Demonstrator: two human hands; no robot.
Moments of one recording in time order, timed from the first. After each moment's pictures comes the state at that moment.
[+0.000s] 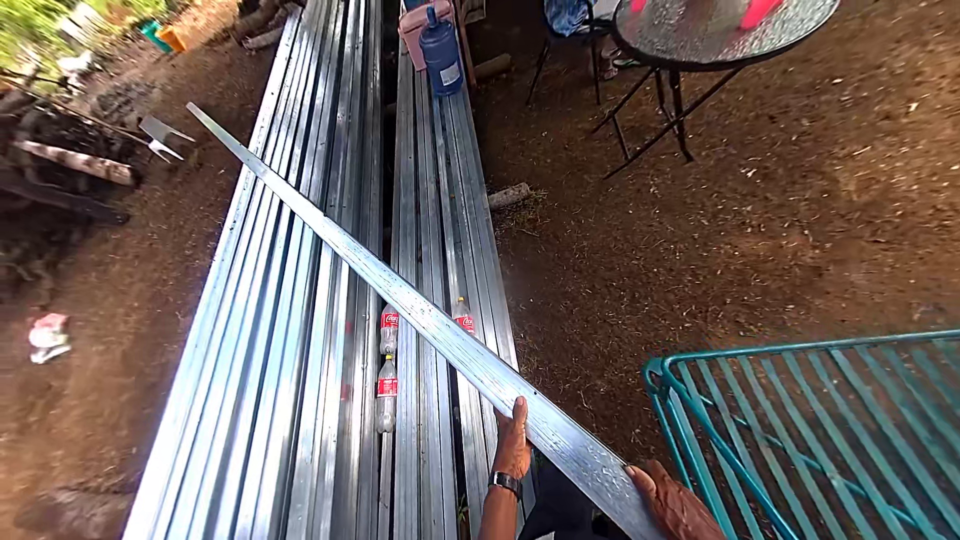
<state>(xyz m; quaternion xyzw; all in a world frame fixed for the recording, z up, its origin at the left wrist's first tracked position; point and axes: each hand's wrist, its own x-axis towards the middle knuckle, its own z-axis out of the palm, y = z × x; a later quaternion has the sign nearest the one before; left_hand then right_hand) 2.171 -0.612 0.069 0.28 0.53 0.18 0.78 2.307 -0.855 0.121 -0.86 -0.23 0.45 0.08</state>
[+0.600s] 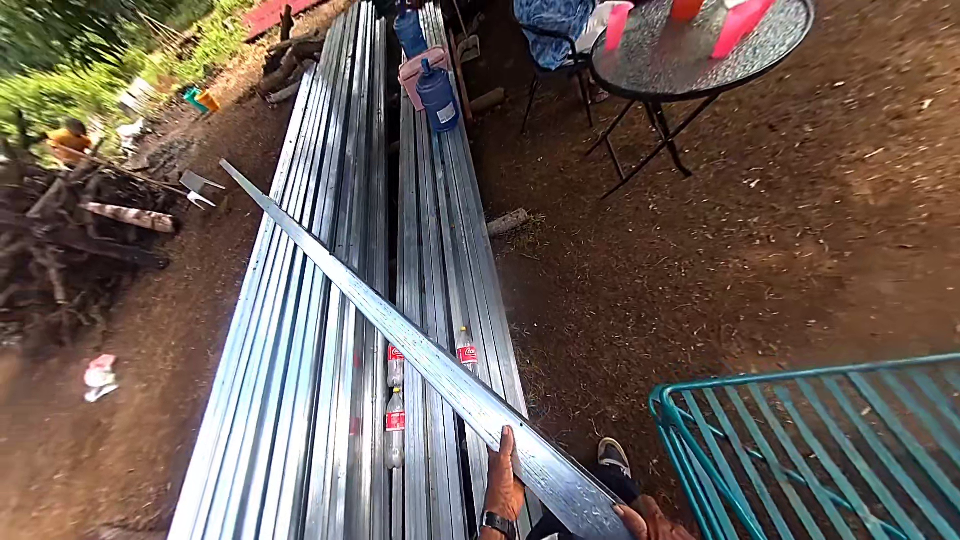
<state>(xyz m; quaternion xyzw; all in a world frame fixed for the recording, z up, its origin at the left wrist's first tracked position) 2.208 -0.618 0.115 0.27 0.54 0.21 0.77 2.354 -0.849 0.169 -0.82 -0.22 0.52 0.10</state>
